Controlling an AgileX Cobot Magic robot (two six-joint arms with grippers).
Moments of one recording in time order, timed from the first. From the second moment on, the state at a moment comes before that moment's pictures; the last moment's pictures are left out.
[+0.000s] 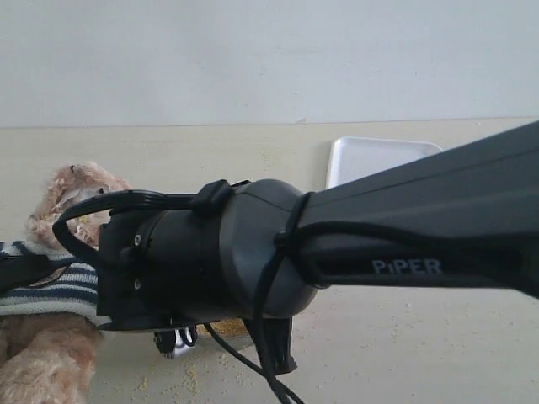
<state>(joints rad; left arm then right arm) 0.55 1.53 -0.24 -1.61 1.17 1.40 1.20 2.03 -1.38 -0.76 1.22 -0.18</state>
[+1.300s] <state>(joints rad) 0.55 1.53 -0.24 -1.59 1.10 1.49 1.20 2.03 -1.38 -0.63 1.21 -0.20</state>
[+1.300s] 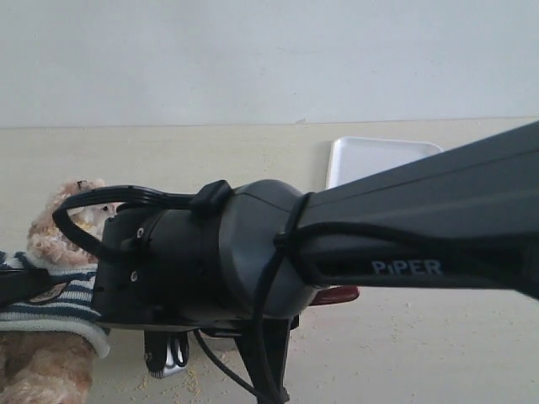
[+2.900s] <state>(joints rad) 0.55 1.53 -0.24 -1.61 1.12 1.50 1.02 1.91 -1.38 -0.25 1.18 -0.17</state>
